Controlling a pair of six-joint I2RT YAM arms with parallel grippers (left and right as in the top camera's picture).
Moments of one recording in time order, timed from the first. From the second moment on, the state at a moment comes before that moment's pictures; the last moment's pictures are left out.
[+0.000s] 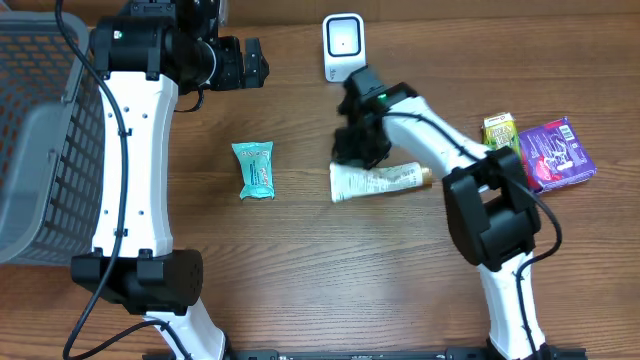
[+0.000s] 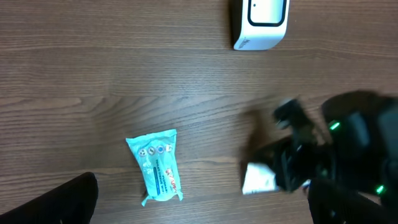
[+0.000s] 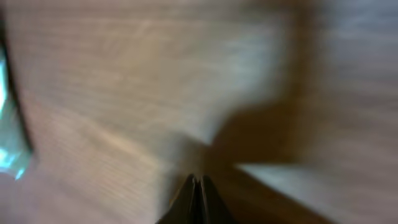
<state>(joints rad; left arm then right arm) -0.06 1.91 2.24 -1.38 0.20 -0.14 0.49 2.29 1.79 -0.89 -0.33 0.31</state>
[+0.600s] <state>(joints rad) -0.06 1.91 2.24 -1.38 0.20 -0.14 0.46 1.85 1.79 -1.24 -0.07 0.57</state>
